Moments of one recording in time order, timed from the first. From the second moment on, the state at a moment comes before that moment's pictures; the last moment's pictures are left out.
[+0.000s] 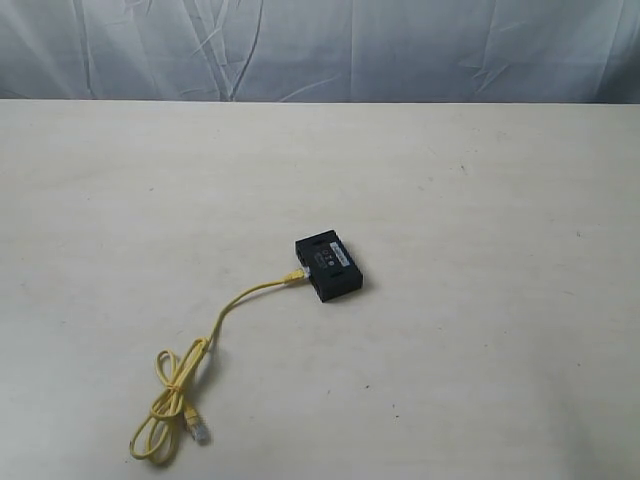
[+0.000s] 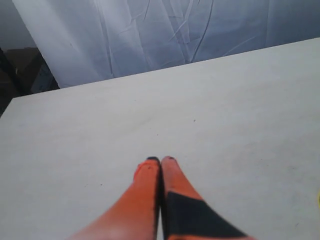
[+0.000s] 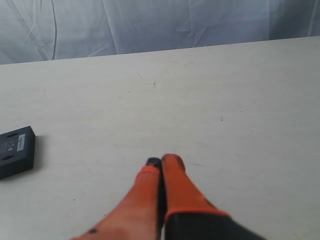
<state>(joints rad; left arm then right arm) -0.03 0.32 -0.37 -0.10 0.46 0.27 0.11 0.01 -0.01 0.03 0.38 0.04</state>
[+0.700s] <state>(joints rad) -0.03 0.01 0.00 -0.07 0.30 0.13 0.11 0.00 -0.01 0.03 0.38 0.05</state>
